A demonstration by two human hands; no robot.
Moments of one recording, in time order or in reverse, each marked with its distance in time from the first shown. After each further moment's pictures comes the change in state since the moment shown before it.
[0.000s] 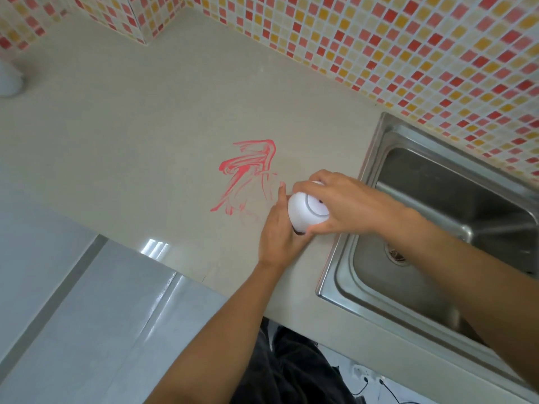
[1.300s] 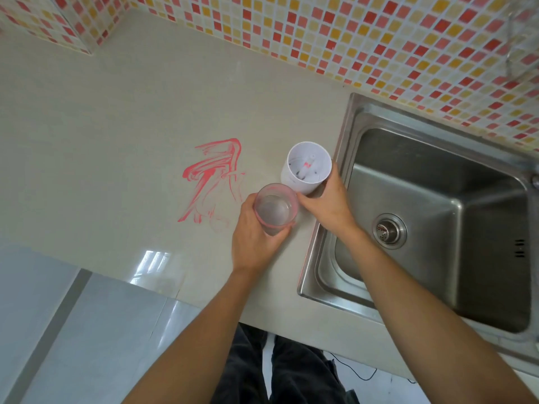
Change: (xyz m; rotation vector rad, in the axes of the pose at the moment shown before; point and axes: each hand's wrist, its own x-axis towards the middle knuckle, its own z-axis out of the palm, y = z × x) left_hand -0.007 0.022 -0.003 -0.002 0.077 -0.128; right_hand 0.016 0.062 0.108 0.997 0.721 0.502
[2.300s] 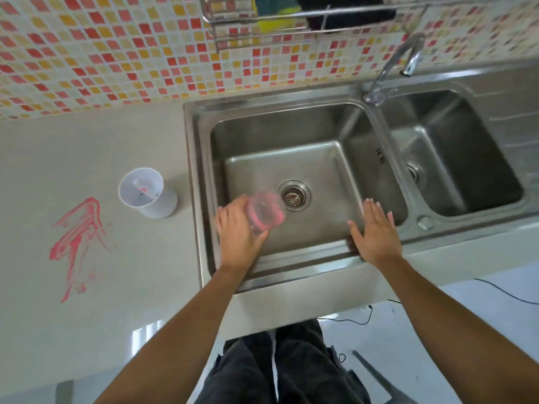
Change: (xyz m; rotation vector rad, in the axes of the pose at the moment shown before) left_hand -0.061 0.082 0.146 0.382 -0.279 0.629; right_hand -0.200 0.206 -0.239 -0.770 0.205 0.462
